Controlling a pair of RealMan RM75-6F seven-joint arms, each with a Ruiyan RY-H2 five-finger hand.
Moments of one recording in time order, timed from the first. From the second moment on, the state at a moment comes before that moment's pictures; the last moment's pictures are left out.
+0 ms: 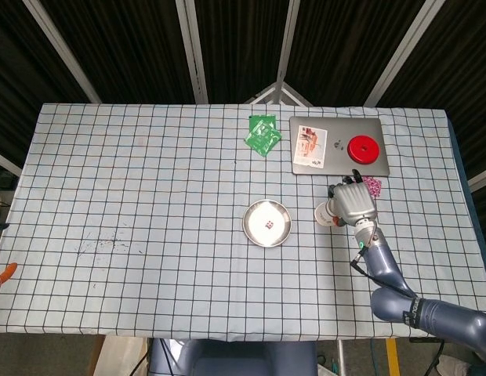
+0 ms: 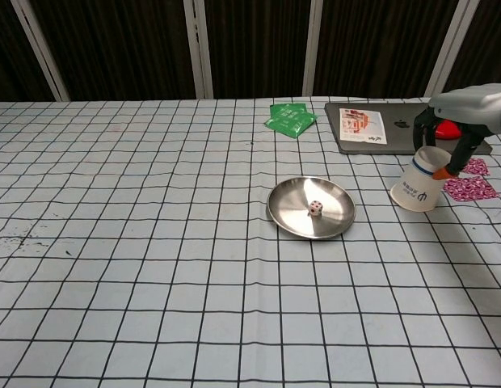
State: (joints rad) left arm -0.05 -1.15 -0.09 -1.47 1.44 1.54 0.08; right arm 0.81 -1.37 0.15 -1.47 -0.71 0.94 -0.61
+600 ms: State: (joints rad) left arm -0.06 -1.13 -0.08 -1.48 1.46 1.54 0.04; right arm 0.82 -1.31 0.16 -1.60 -0.77 1.01 -0.64
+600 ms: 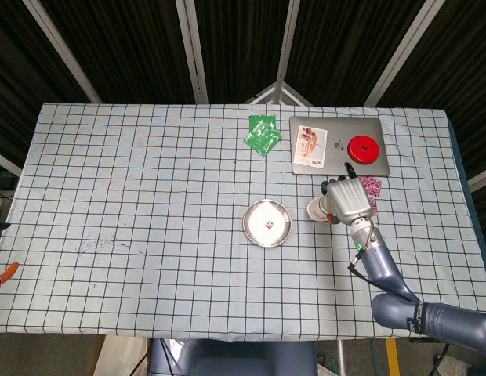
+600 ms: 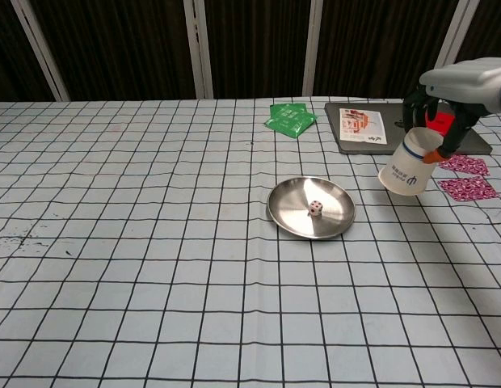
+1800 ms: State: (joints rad) left arm -0.03 -1.09 -0.10 -1.46 1.45 1.59 -0.09; right arm 0.99 -1.59 0.17 -1.63 -0.71 1.10 -0.87
